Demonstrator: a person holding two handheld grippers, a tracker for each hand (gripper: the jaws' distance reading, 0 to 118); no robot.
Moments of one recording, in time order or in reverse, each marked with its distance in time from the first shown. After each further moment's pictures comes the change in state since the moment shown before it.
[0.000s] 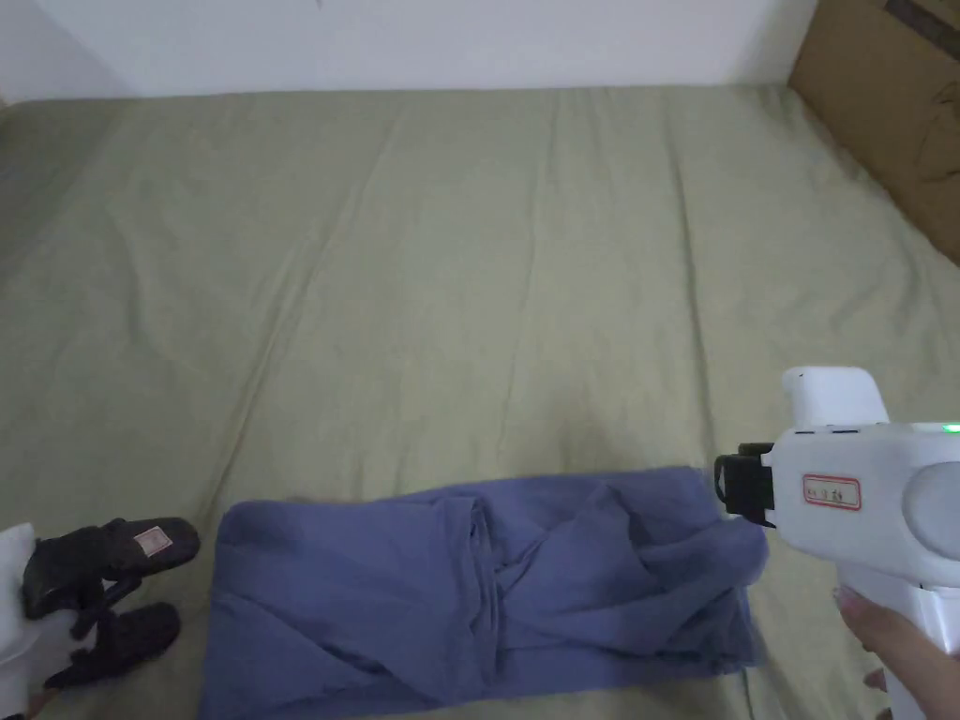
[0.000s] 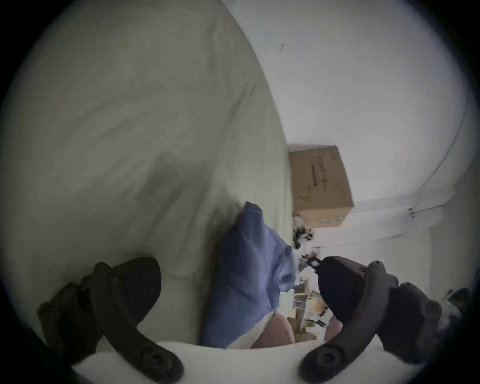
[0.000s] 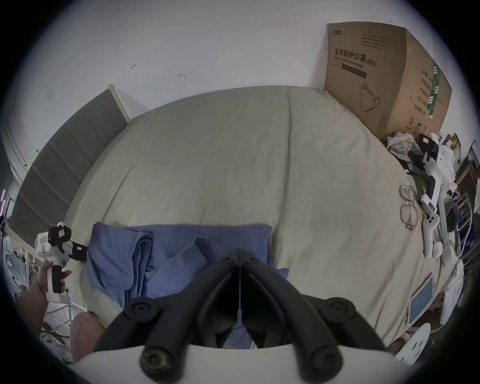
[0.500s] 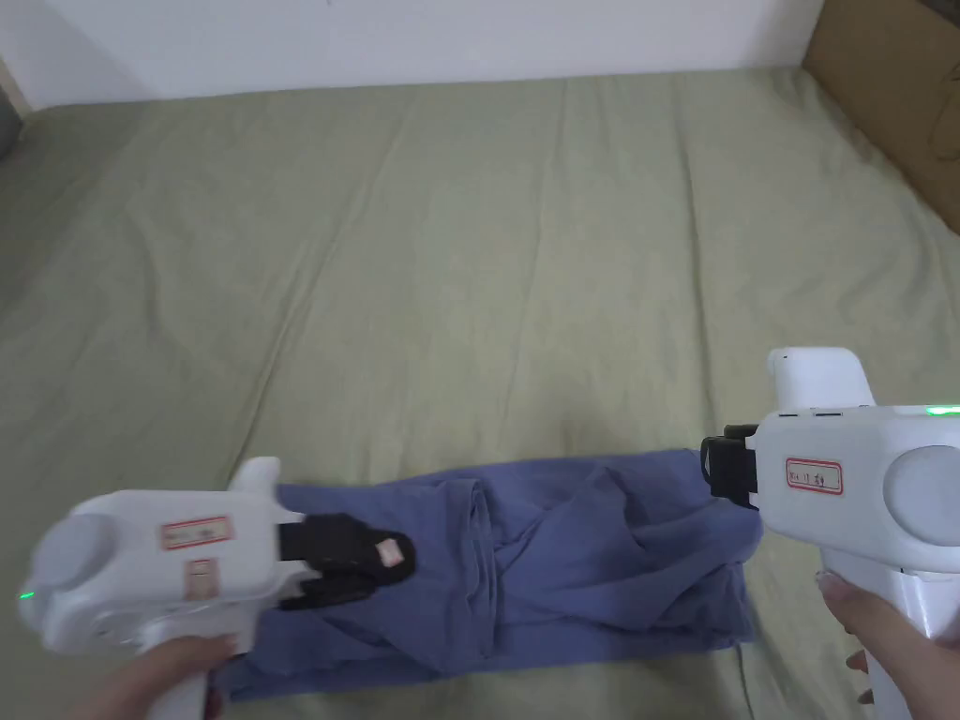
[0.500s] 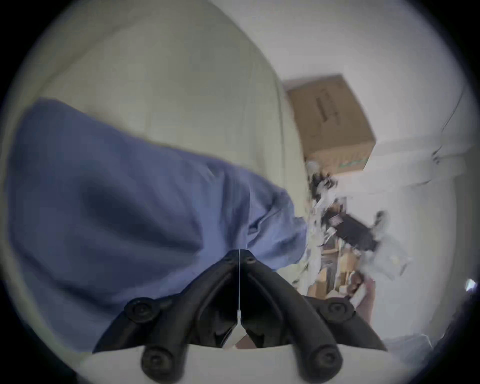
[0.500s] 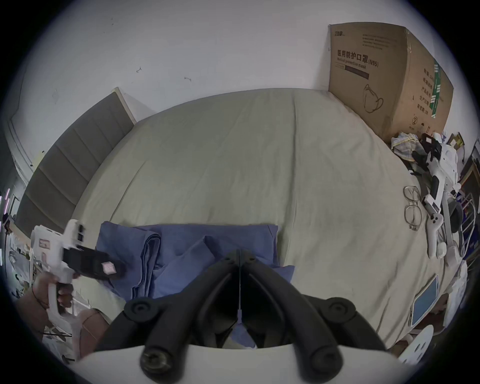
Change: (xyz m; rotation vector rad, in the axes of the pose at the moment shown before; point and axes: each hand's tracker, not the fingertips) left arm 0.084 -0.068 -0.105 -0.154 0.198 -0.178; right arm -0.004 -0.007 0.011 0.023 0.048 0.011
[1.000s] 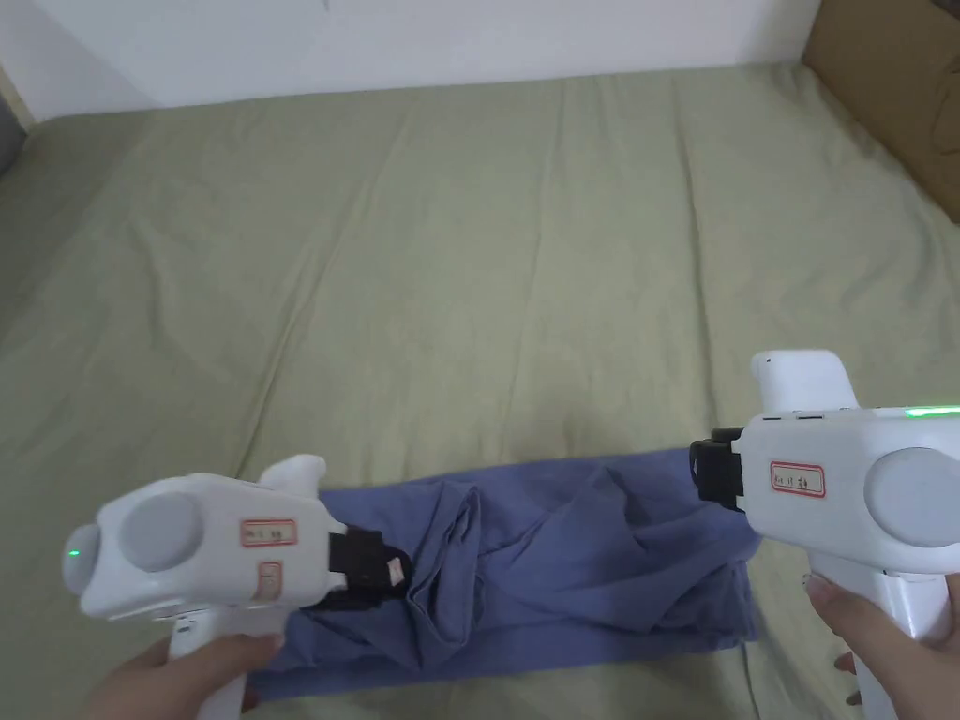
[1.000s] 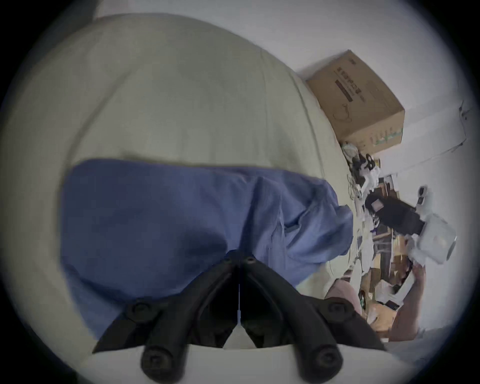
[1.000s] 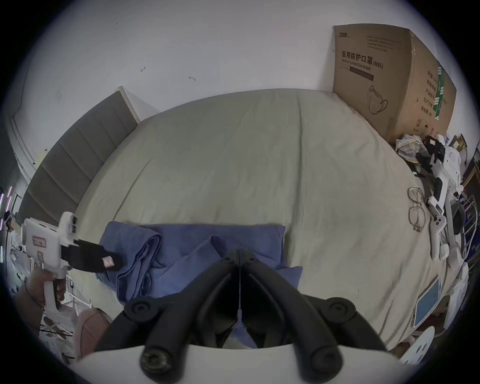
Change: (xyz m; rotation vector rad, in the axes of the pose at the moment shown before) left arm 0.036 -0.006 -0.054 -0.160 0.318 -0.230; right arm -0.004 -0.003 -0.007 -0.007 0.017 0.002
